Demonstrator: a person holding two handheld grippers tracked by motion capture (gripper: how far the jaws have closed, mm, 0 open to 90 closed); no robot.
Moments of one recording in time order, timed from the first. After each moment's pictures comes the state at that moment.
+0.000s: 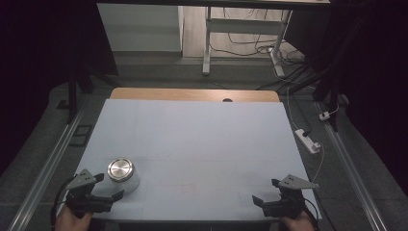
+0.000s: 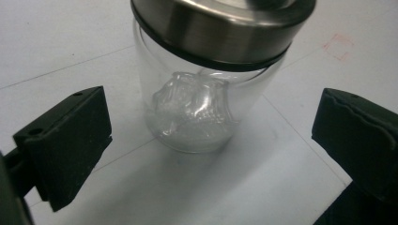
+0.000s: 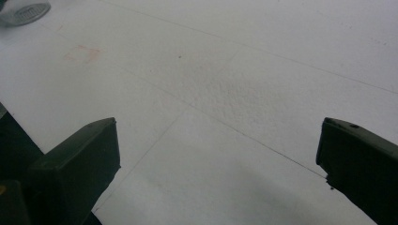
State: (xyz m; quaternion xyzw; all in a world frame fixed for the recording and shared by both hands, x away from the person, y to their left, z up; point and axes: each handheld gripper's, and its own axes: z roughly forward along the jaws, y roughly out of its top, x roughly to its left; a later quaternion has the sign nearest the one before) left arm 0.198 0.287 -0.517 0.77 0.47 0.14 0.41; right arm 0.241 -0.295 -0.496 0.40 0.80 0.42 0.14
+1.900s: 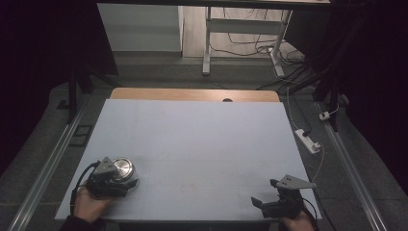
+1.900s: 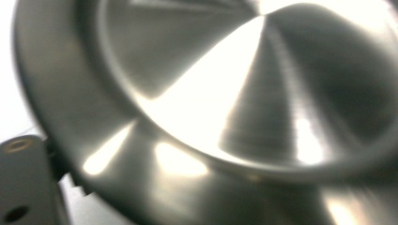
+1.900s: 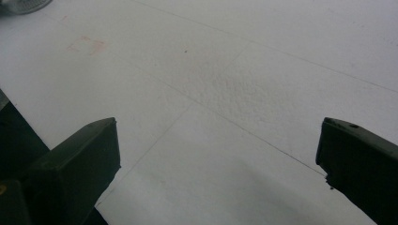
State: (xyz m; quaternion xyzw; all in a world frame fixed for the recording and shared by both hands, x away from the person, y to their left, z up) left arm 0.244 0.258 -0.523 0.82 0.42 0.16 0.36; right arm 0.241 -0.292 -0.496 0.38 0.82 0.41 0.13
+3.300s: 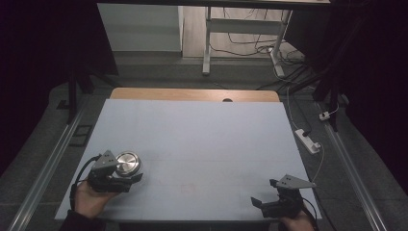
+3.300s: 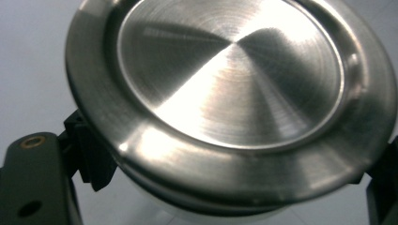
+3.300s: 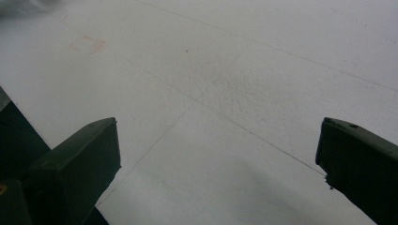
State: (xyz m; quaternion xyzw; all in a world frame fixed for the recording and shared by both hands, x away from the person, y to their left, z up) left arm 0.248 0.238 -0.481 0.82 0.38 0.15 0.40; right arm 0.242 -0.292 -0.496 0.38 0.82 0.41 0.13
